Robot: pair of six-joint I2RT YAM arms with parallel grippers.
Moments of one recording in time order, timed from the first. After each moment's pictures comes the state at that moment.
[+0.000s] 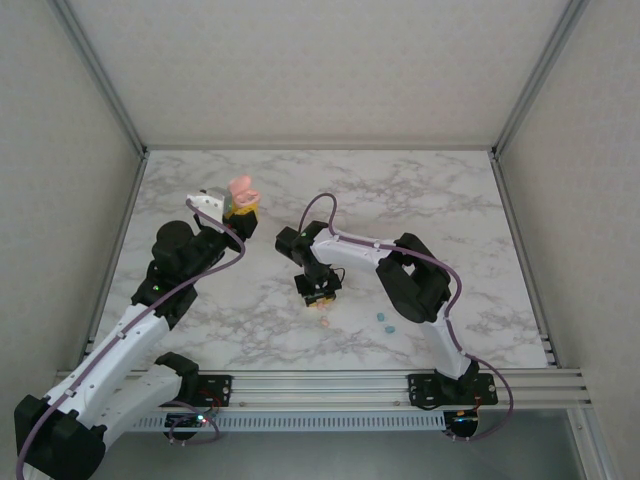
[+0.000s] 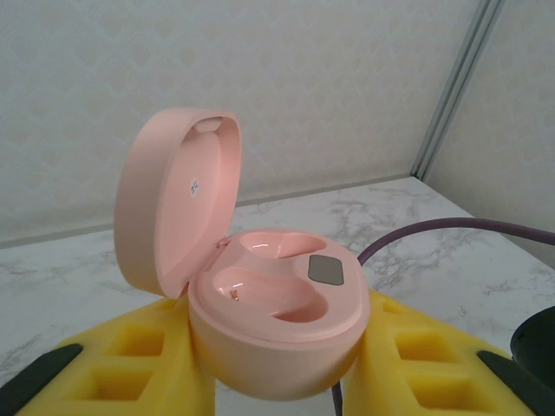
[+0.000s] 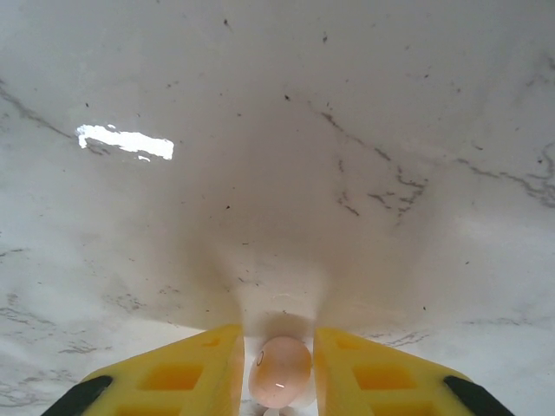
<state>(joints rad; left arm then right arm) -0.42 0.86 0.66 0.15 0.15 -0.14 0.95 2.14 1.61 -1.14 -0.10 0.61</state>
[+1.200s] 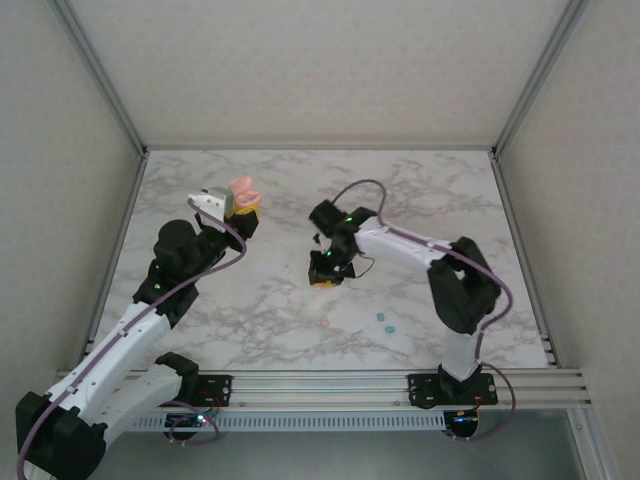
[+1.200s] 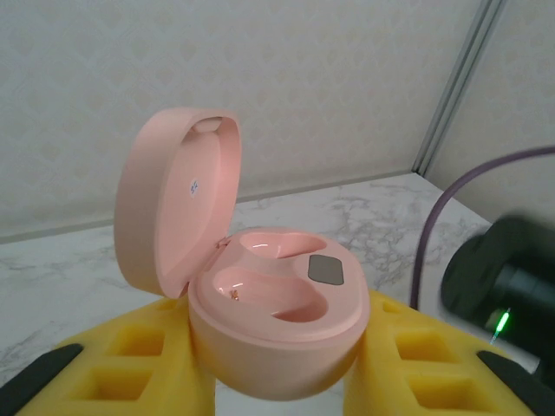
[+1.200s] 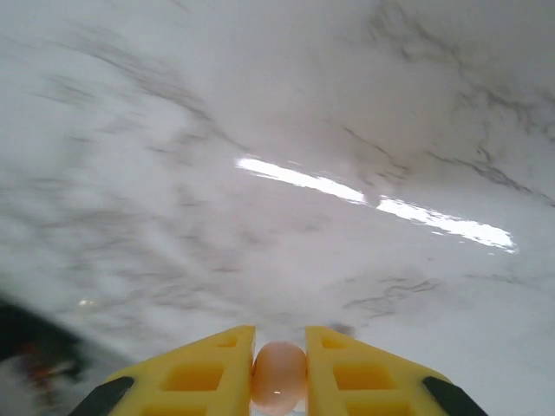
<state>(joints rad) -0.42 0.88 0.66 0.15 0.15 -0.14 0.77 1.83 1.38 -0.87 -0.42 0.64</state>
